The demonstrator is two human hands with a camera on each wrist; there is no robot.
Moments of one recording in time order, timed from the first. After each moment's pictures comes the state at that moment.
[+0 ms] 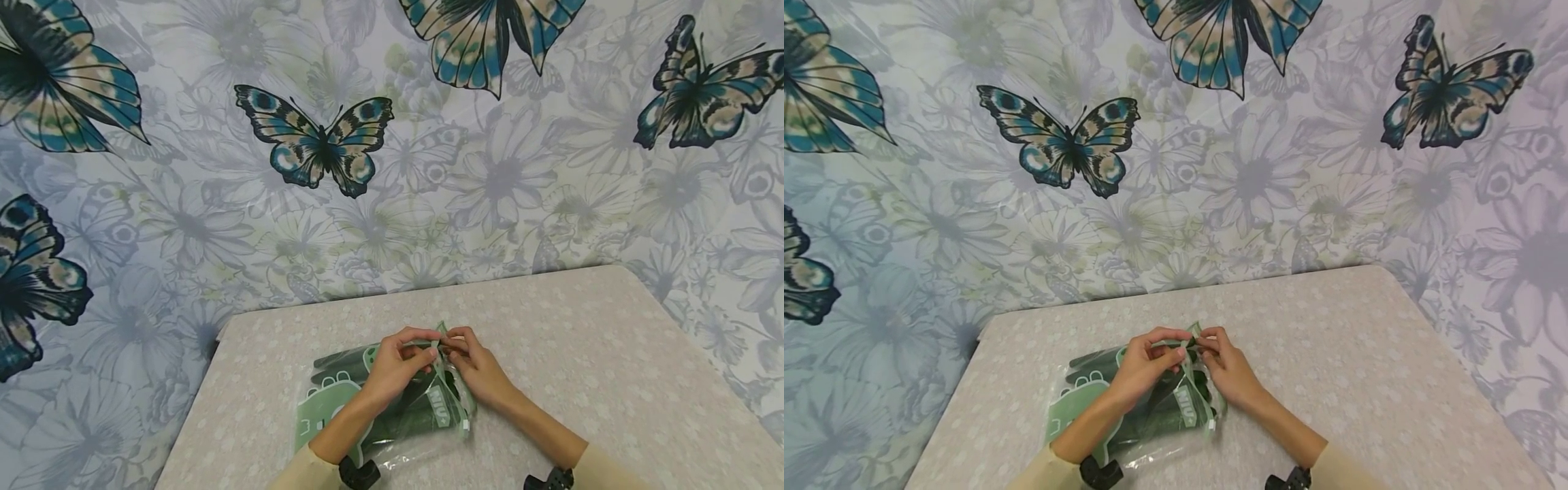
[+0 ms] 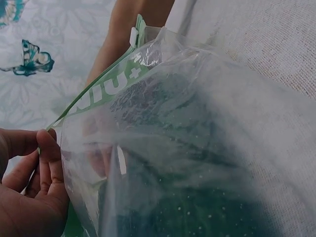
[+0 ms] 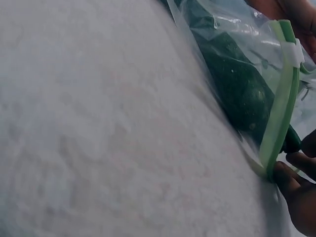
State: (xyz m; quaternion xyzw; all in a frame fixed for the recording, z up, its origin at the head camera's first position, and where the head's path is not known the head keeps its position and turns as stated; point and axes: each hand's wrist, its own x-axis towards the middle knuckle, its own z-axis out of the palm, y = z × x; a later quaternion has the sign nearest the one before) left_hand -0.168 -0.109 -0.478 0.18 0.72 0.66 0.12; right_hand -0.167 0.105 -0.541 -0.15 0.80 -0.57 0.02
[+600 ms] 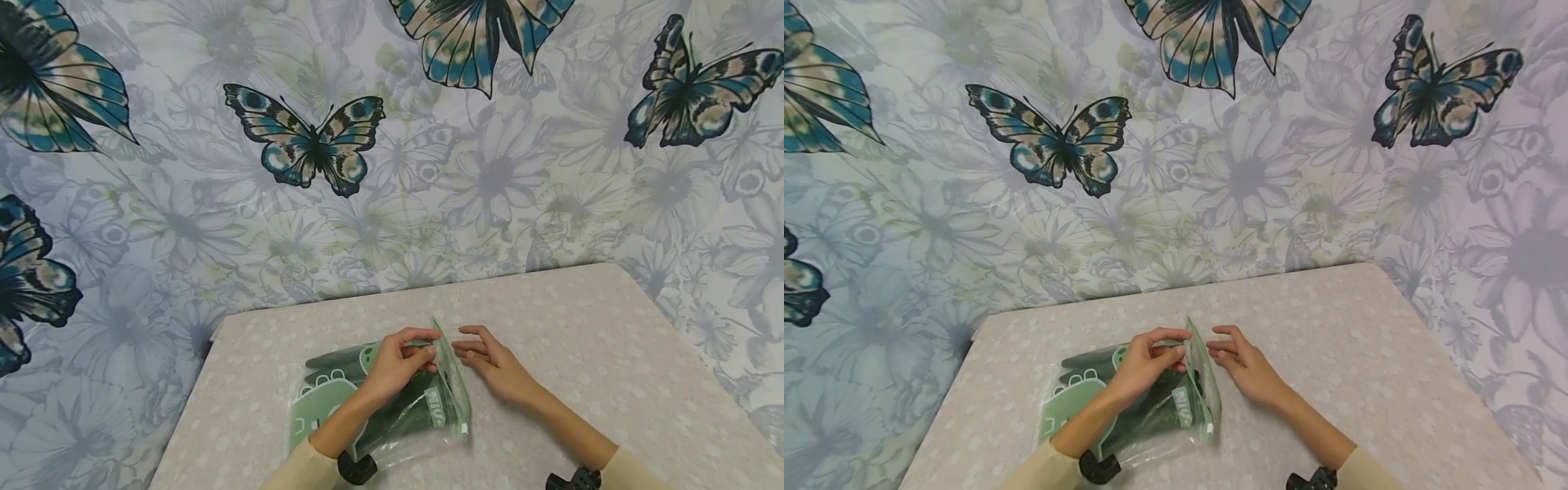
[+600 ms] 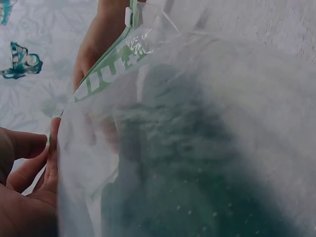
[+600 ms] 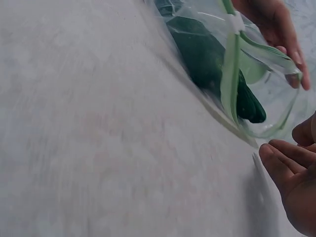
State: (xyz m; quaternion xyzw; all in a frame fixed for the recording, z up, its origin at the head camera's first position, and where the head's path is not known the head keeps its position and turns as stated) left_hand -0.174 -0.098 -0.481 0.18 0.71 0.66 0.16; right_hand -0.162 0.155 -0.535 -0.20 0.77 -0.59 0.07
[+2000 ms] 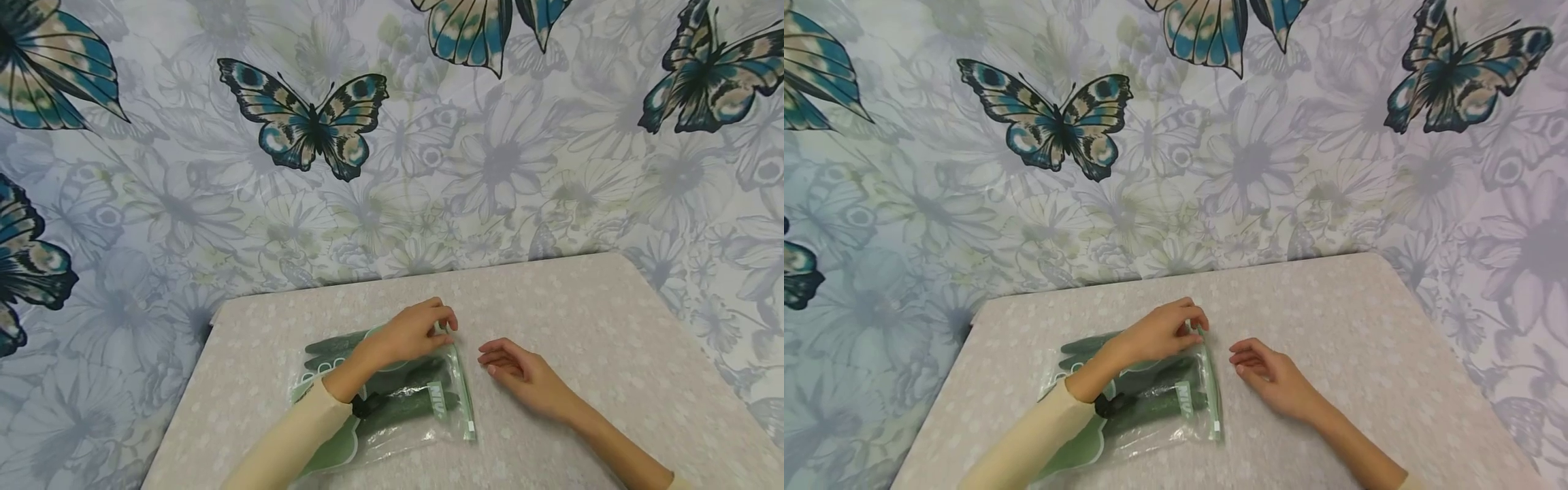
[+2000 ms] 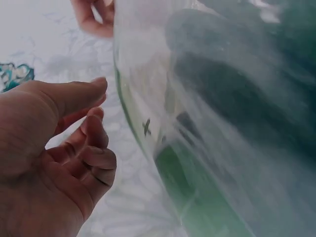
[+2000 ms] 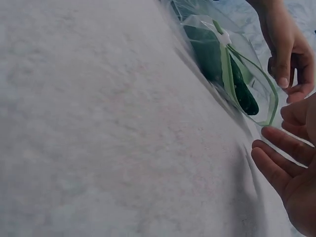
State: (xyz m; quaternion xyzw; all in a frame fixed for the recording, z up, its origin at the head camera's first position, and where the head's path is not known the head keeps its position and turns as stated) left_hand -0.218 -0.079 -0.447 0.40 0.88 0.22 0.12; right_hand -0.125 0.197 -0.531 -0.24 0.81 -0.54 0.03
